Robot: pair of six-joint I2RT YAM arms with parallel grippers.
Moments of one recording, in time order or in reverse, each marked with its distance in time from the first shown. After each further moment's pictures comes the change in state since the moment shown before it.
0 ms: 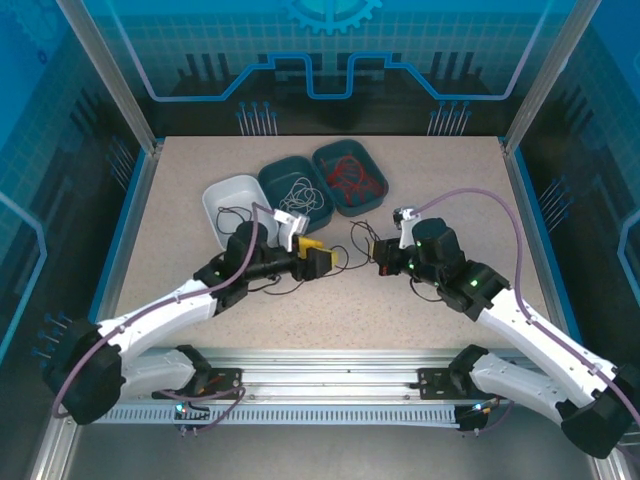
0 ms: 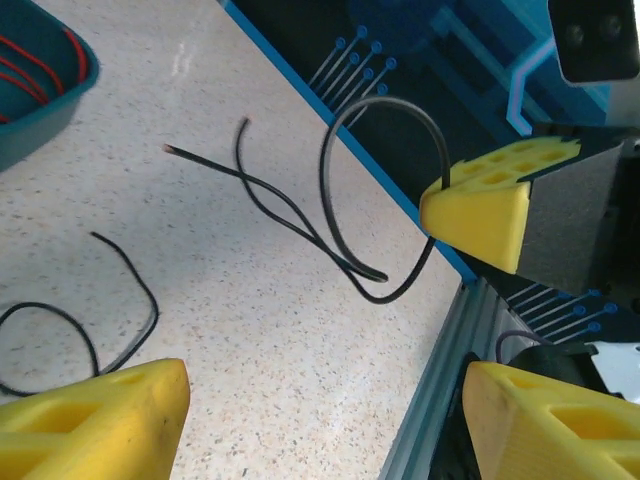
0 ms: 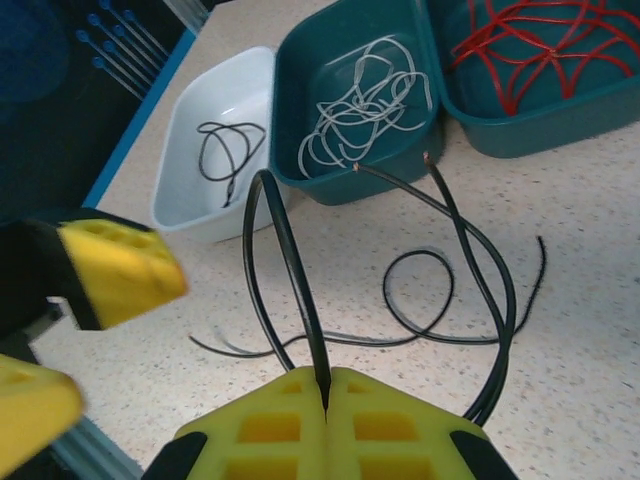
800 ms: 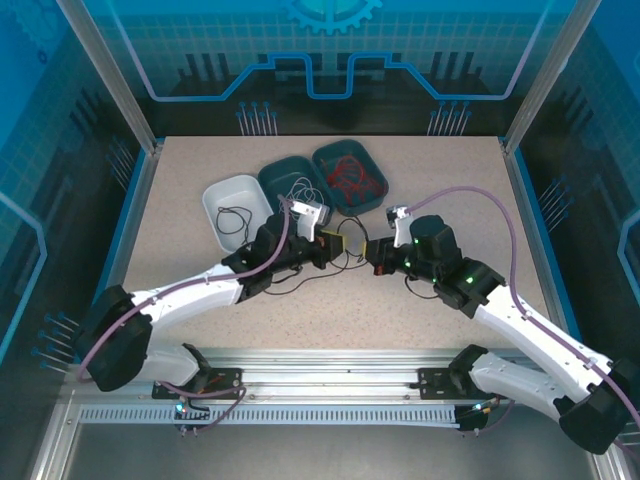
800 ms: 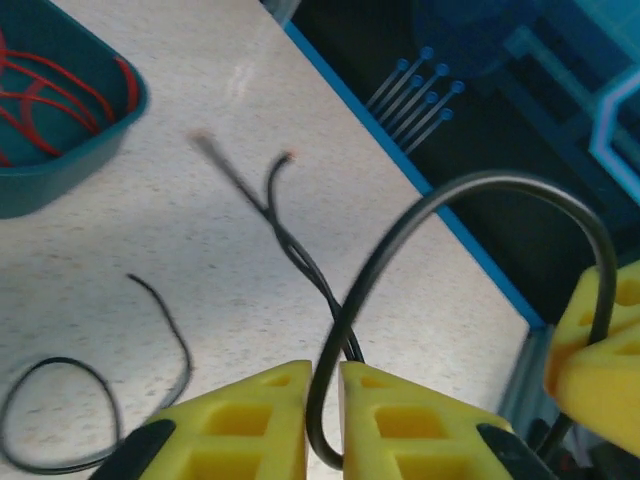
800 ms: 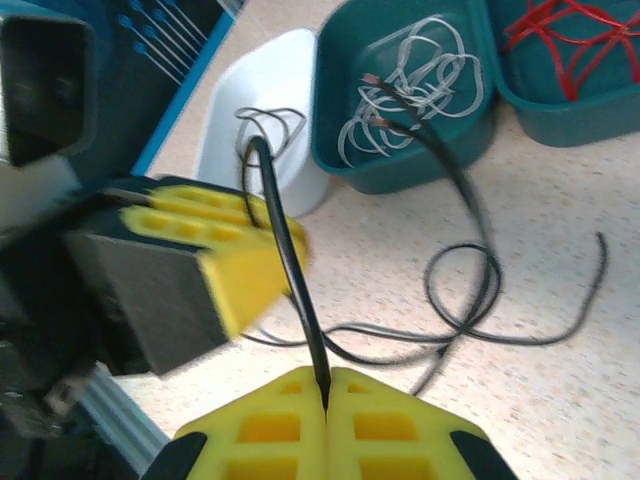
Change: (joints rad) left arm -0.067 0.137 0.109 -0.022 -0.276 0.028; right arm 0.000 0.020 0.008 -0.005 -0.048 -0.001
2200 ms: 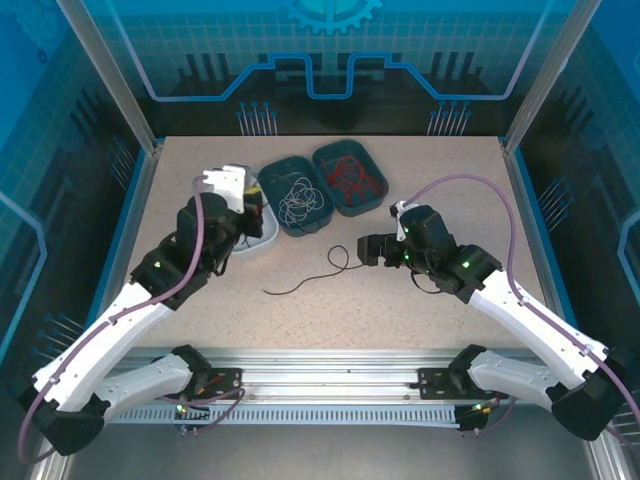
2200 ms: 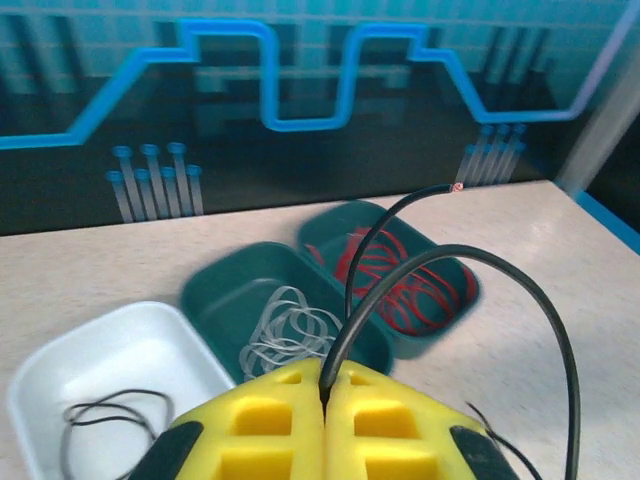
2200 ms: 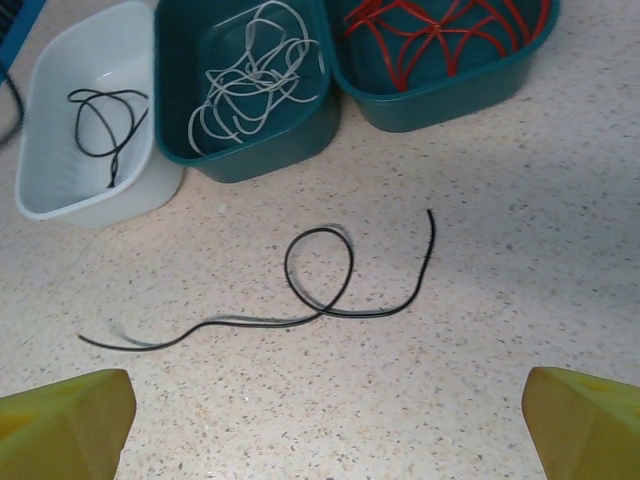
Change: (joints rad) left arm 0.172 -0.373 0.304 -0.621 -0.528 0.278; right arm -0.003 0.095 0.137 -0.225 0.221 -0.040
